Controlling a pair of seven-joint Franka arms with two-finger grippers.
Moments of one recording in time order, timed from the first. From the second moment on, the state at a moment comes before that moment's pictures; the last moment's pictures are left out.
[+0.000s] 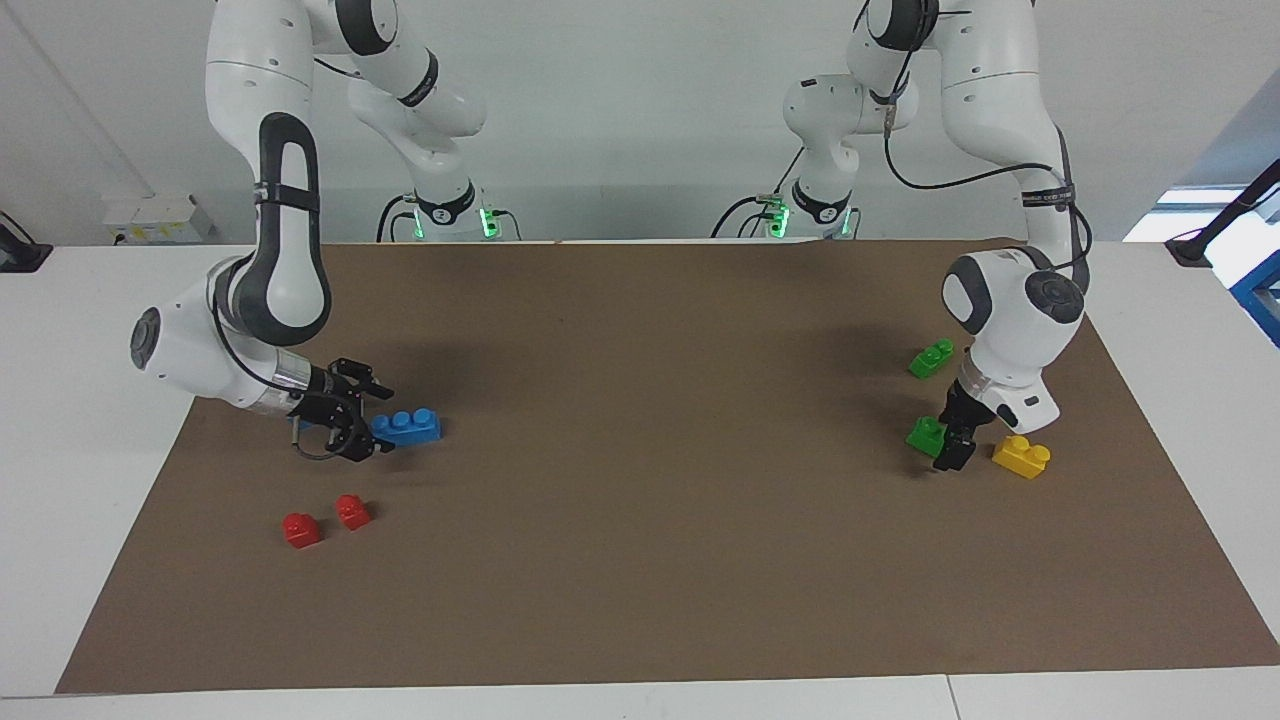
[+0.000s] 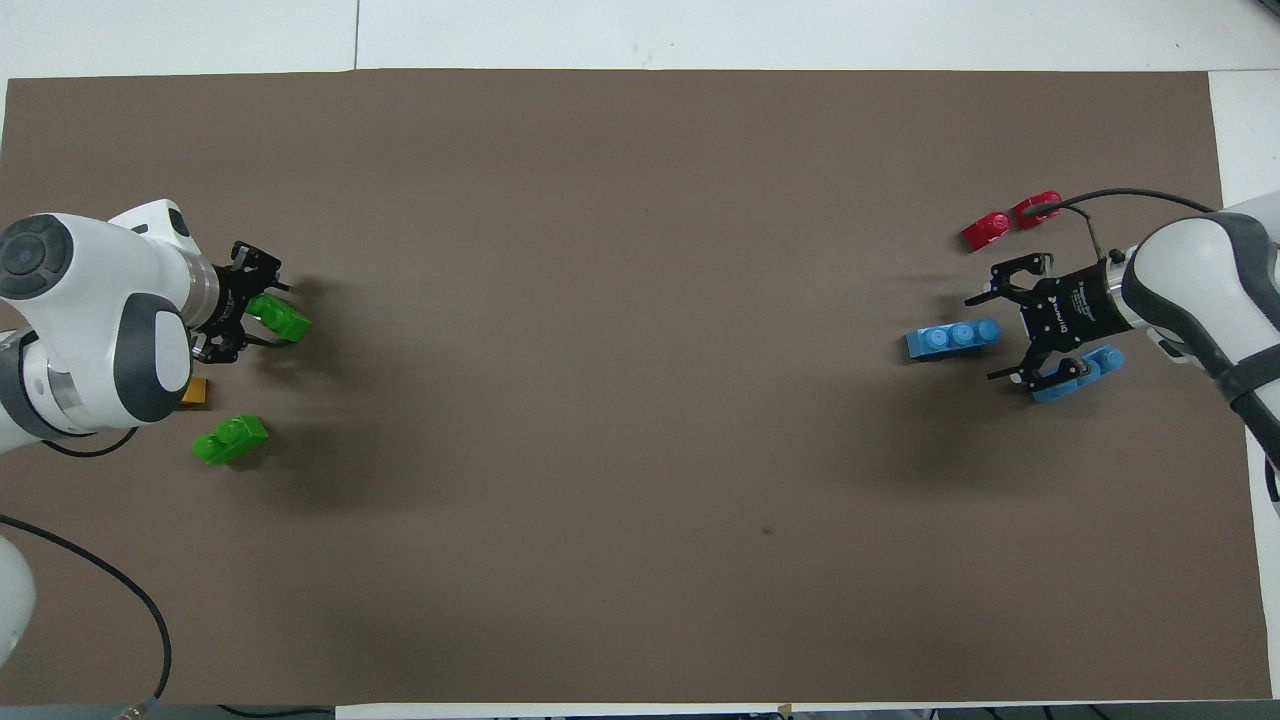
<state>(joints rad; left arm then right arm) 0.00 0.33 0.03 -2.02 -0.03 2.43 -1.02 -0.22 0.37 0.02 -1.90 0.51 1.95 0.93</state>
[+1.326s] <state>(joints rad) -0.15 0.11 0.01 -1.89 -0.03 1.99 -1.21 -0.21 0.36 0.02 -1.91 0.51 1.98 0.94</state>
